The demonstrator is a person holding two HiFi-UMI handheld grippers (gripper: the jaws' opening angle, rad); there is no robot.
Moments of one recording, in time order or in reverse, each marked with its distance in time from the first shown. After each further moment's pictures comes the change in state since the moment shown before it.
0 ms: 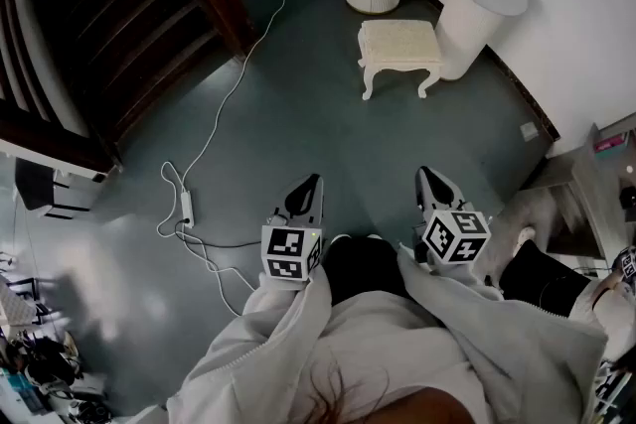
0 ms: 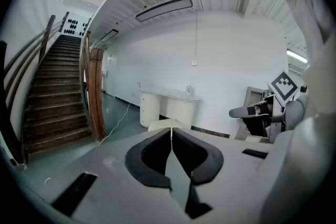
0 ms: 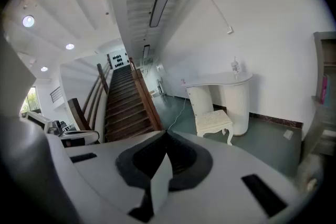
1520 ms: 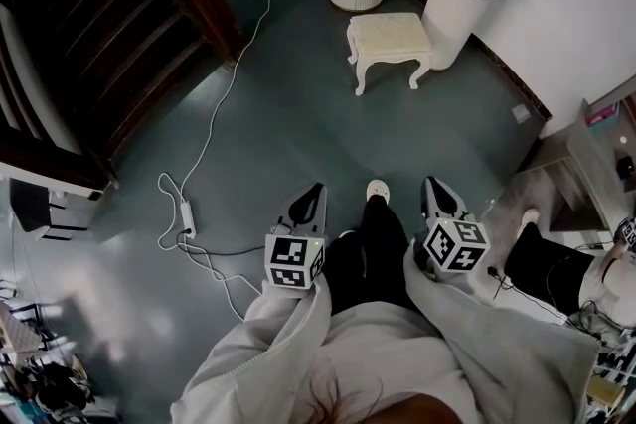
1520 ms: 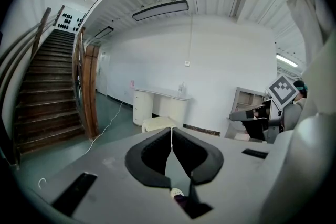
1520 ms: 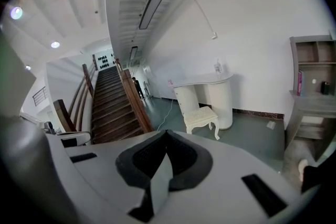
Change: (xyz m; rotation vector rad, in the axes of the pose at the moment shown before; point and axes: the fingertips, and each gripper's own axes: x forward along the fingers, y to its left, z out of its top) left arm -0.042 0.004 -0.036 0.007 -0.002 -0.087; right arm -0.038 0.020 -0.055 0.063 -0.029 -0.152
